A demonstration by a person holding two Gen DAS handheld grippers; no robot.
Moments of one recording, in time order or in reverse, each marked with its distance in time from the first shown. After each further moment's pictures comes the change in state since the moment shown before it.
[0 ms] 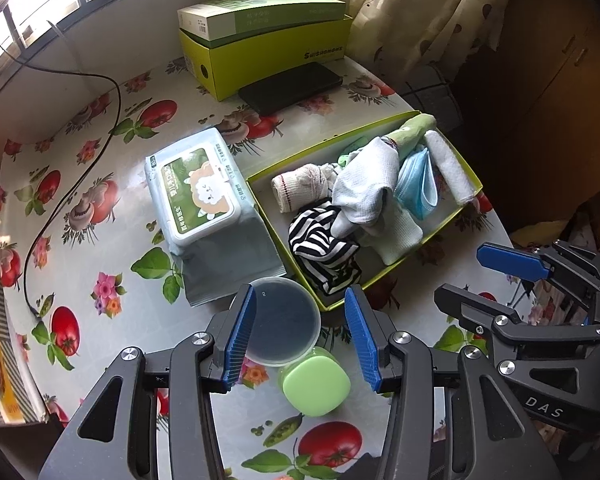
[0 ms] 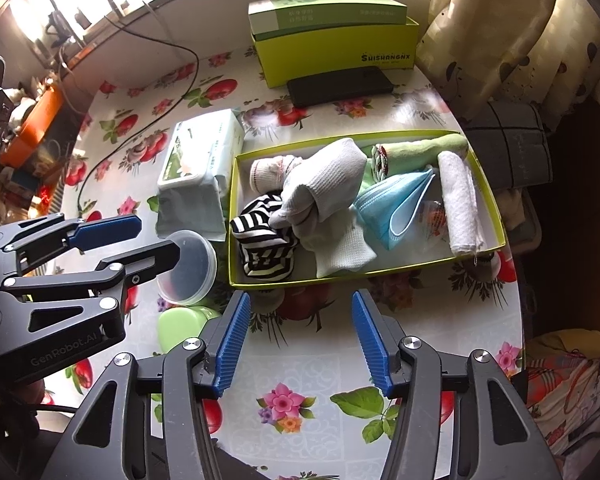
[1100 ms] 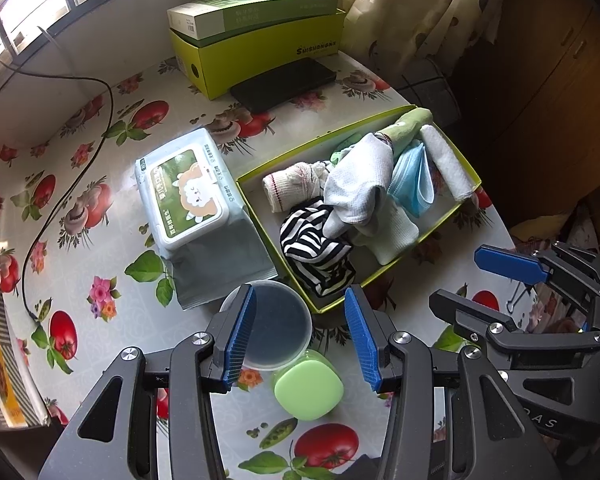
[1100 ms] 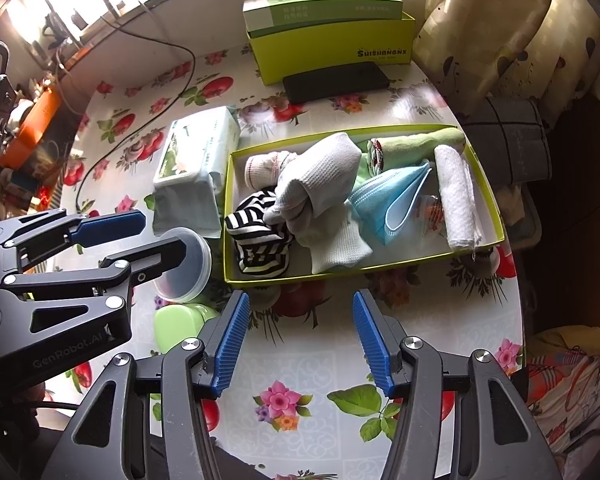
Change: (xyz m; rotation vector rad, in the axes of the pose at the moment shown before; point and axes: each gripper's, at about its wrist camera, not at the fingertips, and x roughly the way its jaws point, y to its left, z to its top) left arm 0.006 -0.005 0.002 0.015 0.009 -0.003; right arm 0.002 -0.004 -0.004 0.006 0.005 0.001
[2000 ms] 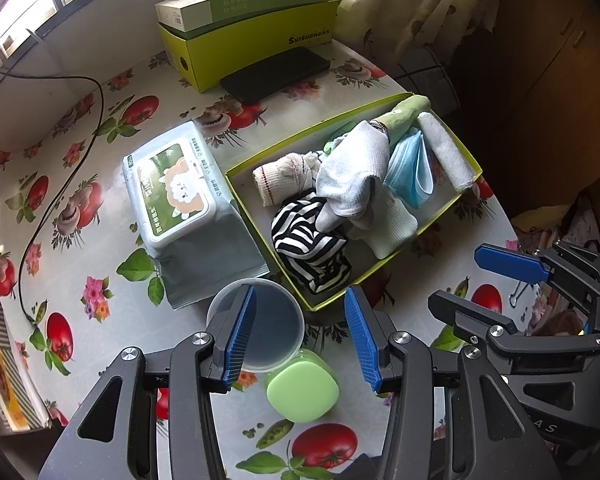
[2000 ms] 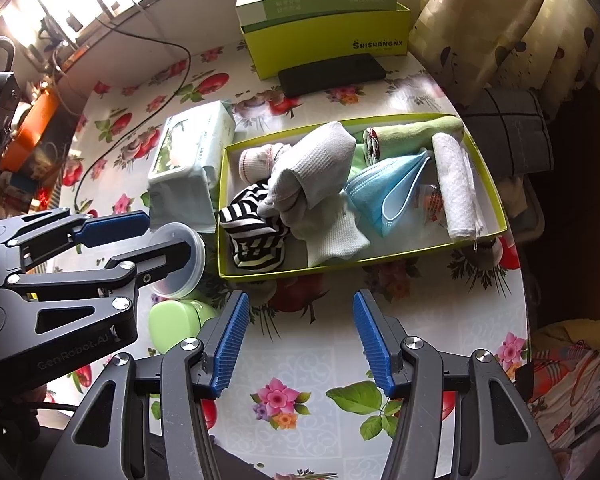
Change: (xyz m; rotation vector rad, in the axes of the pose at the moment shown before) left arm 0.010 -0.006 0.002 0.029 0.037 0.000; right arm 0.007 -0.005 -0.006 0.006 0.007 0.006
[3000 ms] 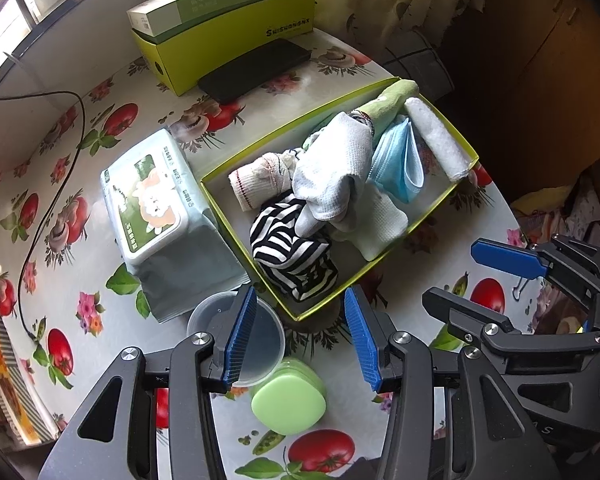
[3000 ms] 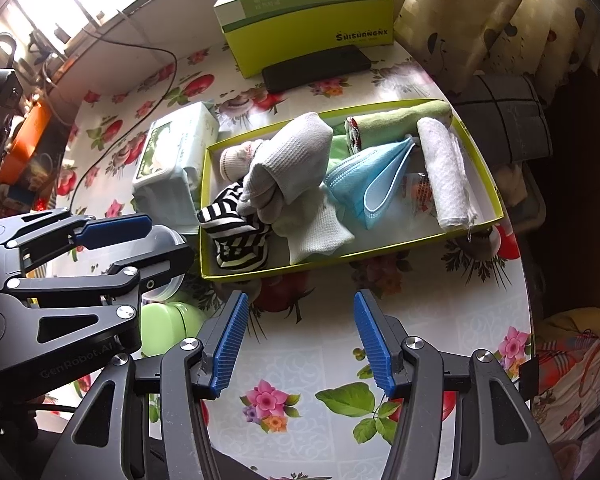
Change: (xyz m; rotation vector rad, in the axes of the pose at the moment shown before) left arm 0.014 -0.021 0.013 0.071 0.043 0.016; right arm 0.007 -0.022 0.000 0.051 0.013 0.022
